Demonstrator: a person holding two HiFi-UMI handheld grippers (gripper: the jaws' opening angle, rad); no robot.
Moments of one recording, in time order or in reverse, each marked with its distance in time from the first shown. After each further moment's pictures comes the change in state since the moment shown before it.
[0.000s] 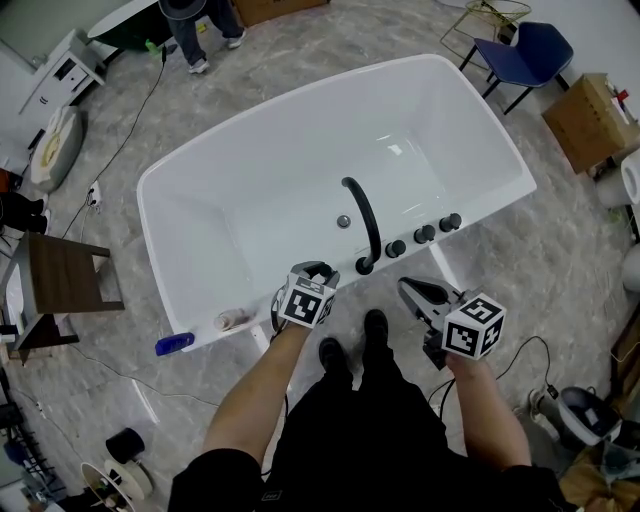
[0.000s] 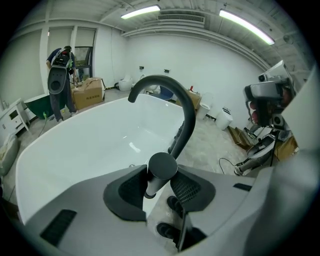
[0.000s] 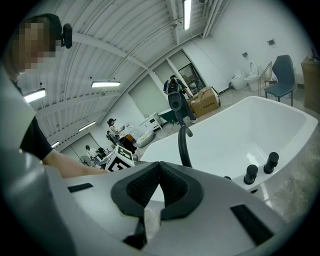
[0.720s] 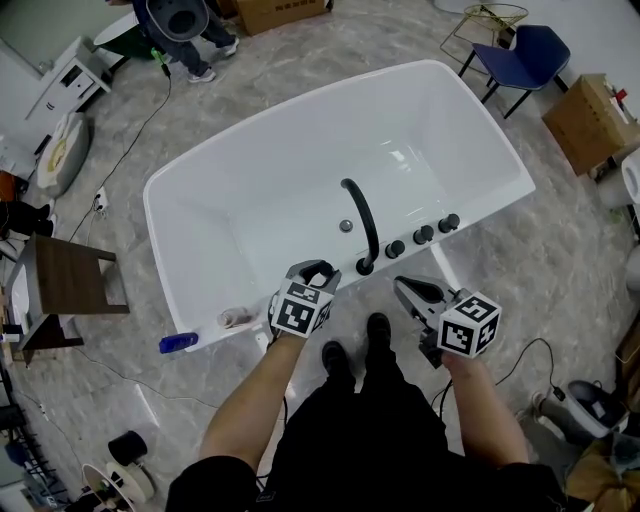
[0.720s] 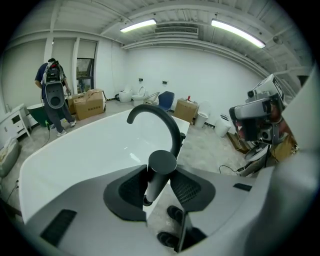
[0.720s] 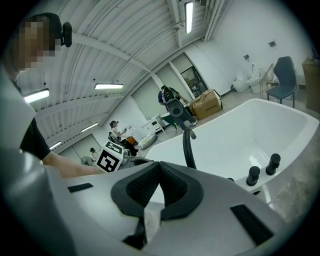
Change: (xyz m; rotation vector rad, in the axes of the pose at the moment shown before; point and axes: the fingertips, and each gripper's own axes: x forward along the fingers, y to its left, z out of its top) left arm -0.045 -0.013 0.028 0.018 -0.122 0.012; right arm -0.001 0.014 0.001 -0.018 -0.034 0.022
